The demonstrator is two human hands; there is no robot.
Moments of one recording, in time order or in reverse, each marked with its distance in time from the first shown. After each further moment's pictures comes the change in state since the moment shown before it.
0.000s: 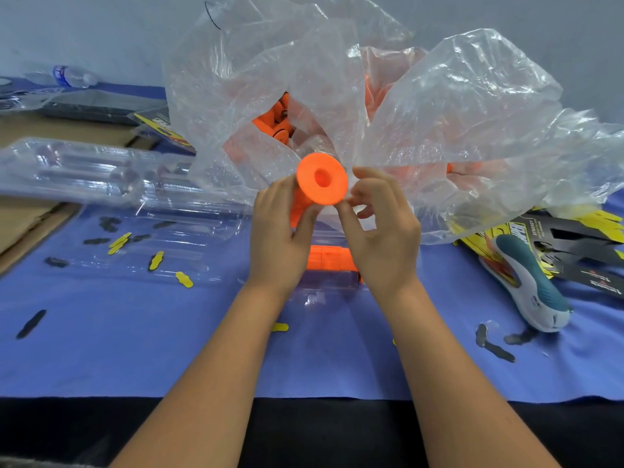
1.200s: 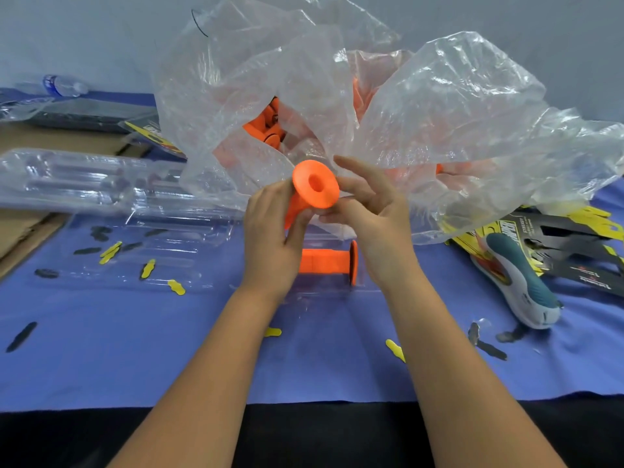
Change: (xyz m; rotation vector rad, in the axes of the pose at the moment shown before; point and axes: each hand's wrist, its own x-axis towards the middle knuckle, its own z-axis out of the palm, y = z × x) left_hand 0.004 -0.005 0.000 0.101 -0.035 0.084; right_hand 0.022 -0.005 -0.010 0.874 -0.256 0.625
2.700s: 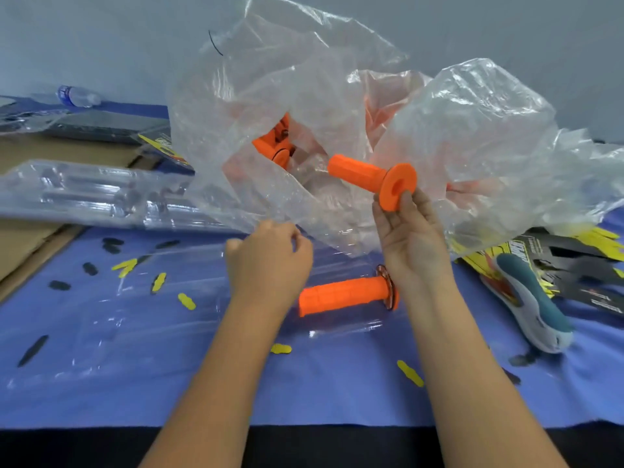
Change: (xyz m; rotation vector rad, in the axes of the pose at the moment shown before) left_hand 0.010 0.007 -0.021 0.595 -0.308 -0.349; right_hand 0.023 0.004 -0.021 0.657 0.329 0.175
